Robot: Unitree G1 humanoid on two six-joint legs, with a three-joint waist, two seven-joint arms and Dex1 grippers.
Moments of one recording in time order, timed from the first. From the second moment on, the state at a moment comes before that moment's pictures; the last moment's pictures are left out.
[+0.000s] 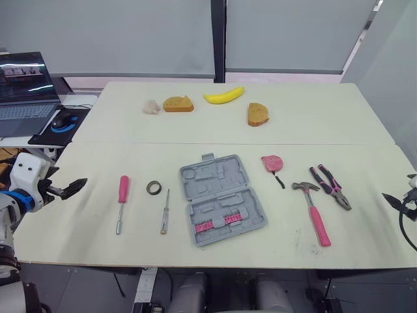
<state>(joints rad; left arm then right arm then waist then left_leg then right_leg) -0.38 0.97 0.34 0.86 -0.20 -0.05 -0.93 -0.15 -1.04 -0.29 0.71 0.06 -0.25 0.80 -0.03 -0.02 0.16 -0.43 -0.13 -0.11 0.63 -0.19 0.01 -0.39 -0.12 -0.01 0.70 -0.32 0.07</state>
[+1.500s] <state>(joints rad) -0.13 0.71 -0.11 -0.03 -0.16 0.36 -0.91 -0.66 -0.57 0.38 0.50 -0.22 -0.11 0.94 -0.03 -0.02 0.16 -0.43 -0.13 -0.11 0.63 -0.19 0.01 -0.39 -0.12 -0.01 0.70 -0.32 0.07</state>
